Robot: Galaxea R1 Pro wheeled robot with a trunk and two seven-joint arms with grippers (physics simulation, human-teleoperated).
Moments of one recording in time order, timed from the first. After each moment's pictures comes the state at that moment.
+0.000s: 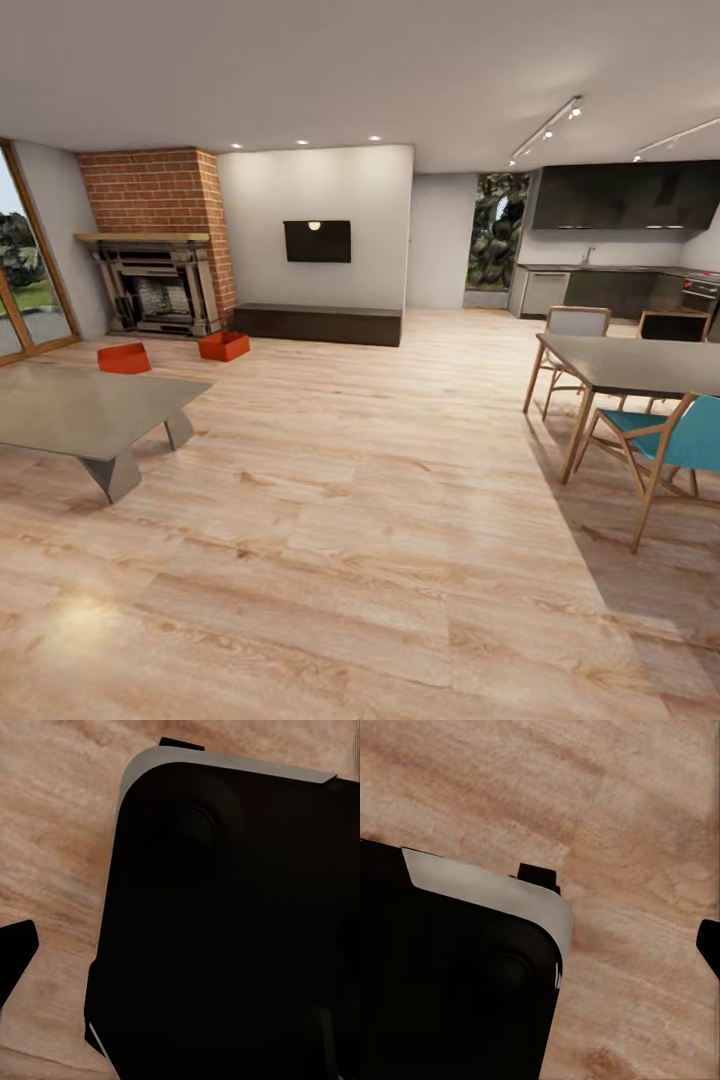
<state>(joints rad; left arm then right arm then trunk) 0.00 0.00 0.01 -0.07 0.20 -0.01 0.01 -0.13 -0.03 0.67 0.03 -0.45 -0.18 0.03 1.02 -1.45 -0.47</state>
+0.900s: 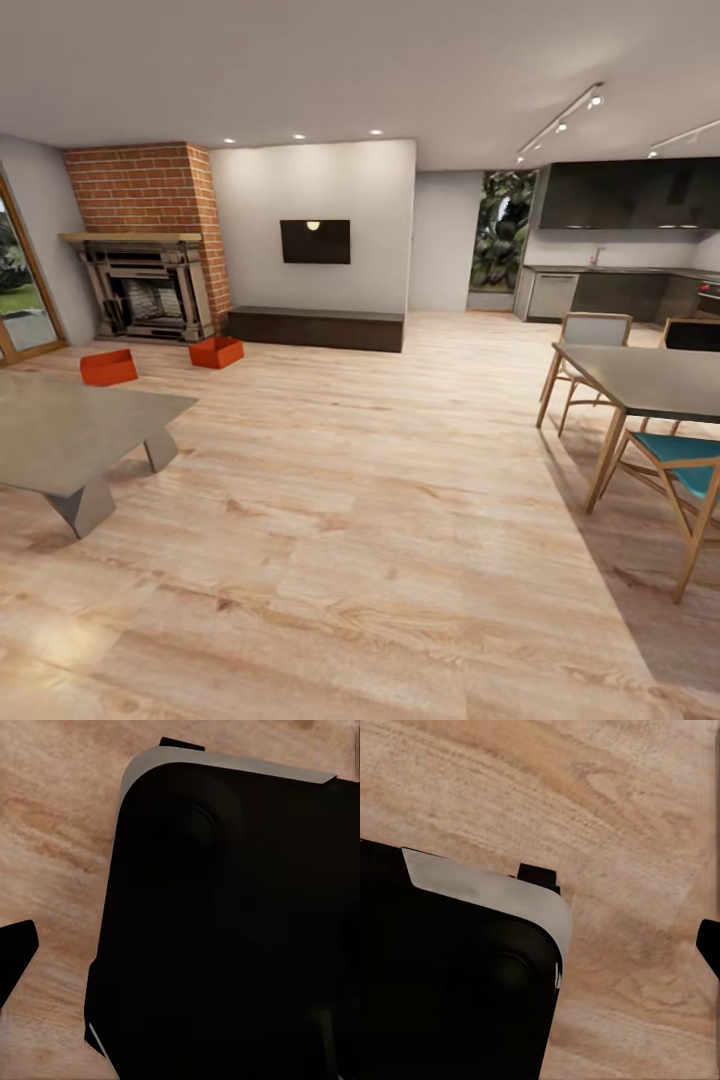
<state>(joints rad) 0.00 0.00 0.01 -0.07 0.20 -0.01 0.01 -0.13 -0.03 0.67 0.03 -0.45 -0.18 0.03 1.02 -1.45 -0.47</state>
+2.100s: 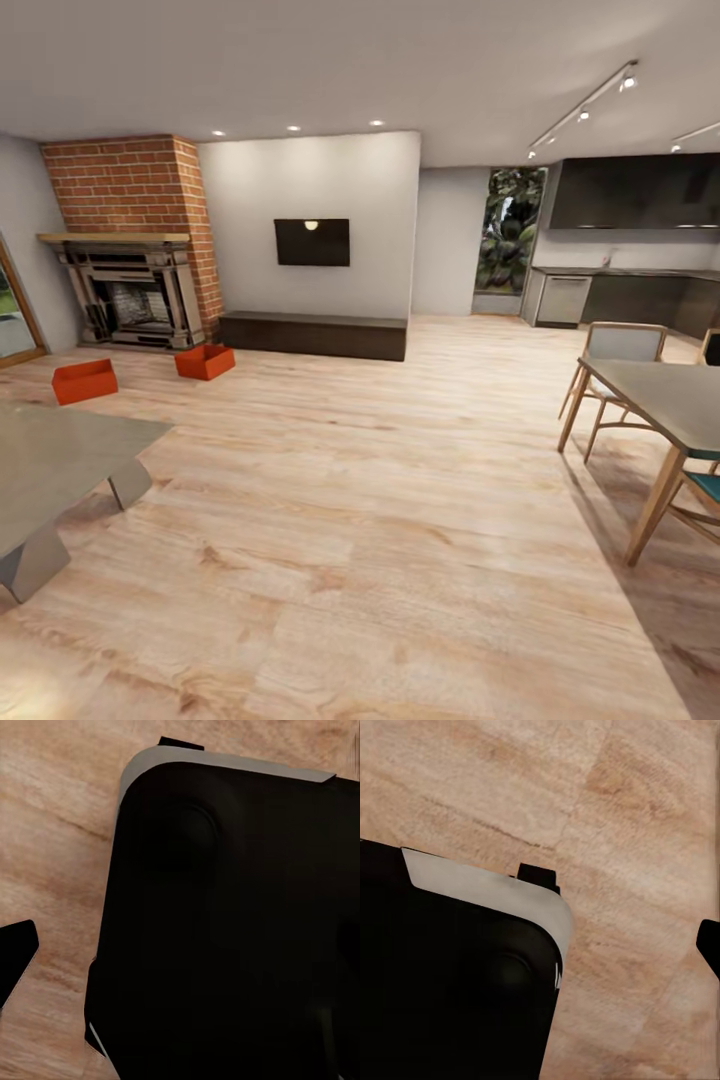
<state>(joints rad) 0.00 0.00 0.01 -0.07 0.20 -0.01 0.01 -0.13 -0.03 0.67 0.03 -0.45 -0.18 0.03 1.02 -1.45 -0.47</state>
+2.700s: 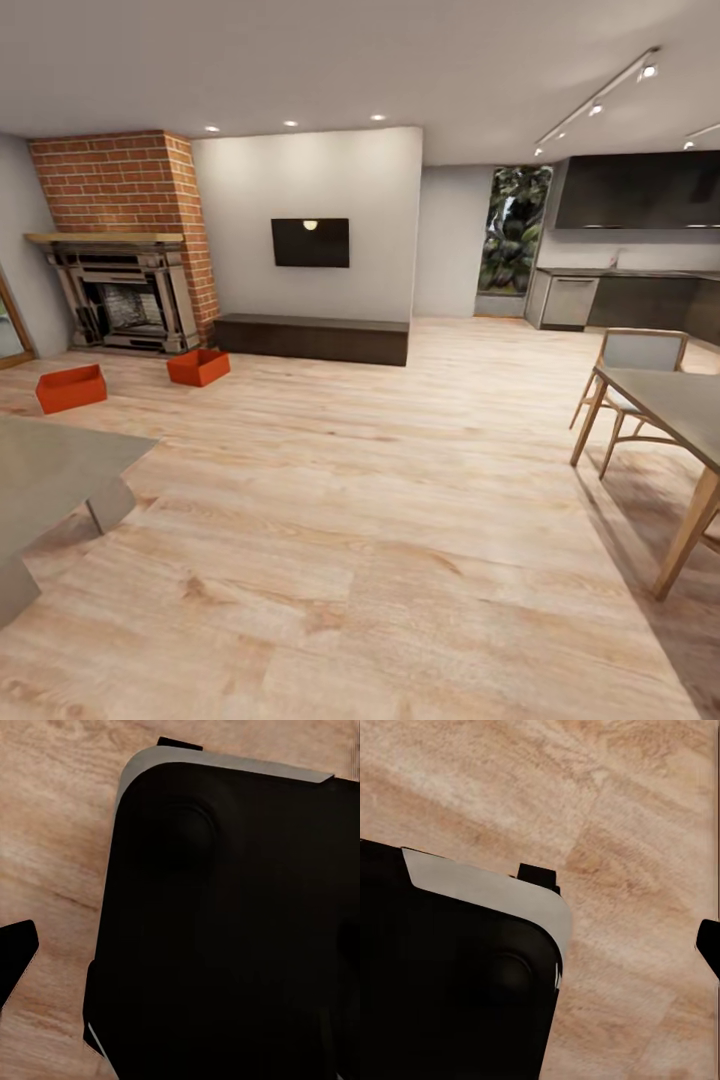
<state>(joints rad) 0.00 0.00 0.01 -0.07 0.20 -0.01 0.01 -0.13 -0.03 0.67 0.03 -0.45 -0.18 0.03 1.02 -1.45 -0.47</state>
